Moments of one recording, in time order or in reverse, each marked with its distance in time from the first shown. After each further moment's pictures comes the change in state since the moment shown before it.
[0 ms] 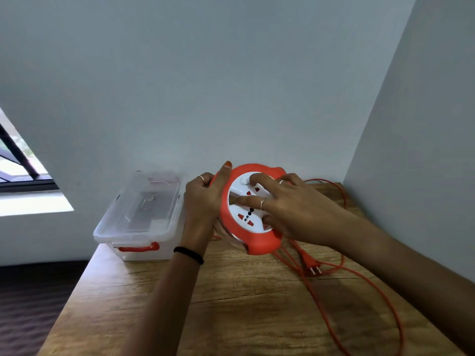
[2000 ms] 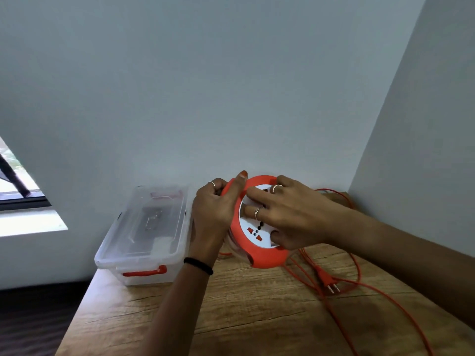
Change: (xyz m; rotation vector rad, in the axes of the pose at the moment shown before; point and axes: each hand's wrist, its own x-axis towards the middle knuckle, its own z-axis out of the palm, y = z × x) left_hand 0.029 -0.007 -0.007 0.020 -0.065 0.083; right_hand 0.049 0.002 0.002 -0.131 -0.025 -0.191
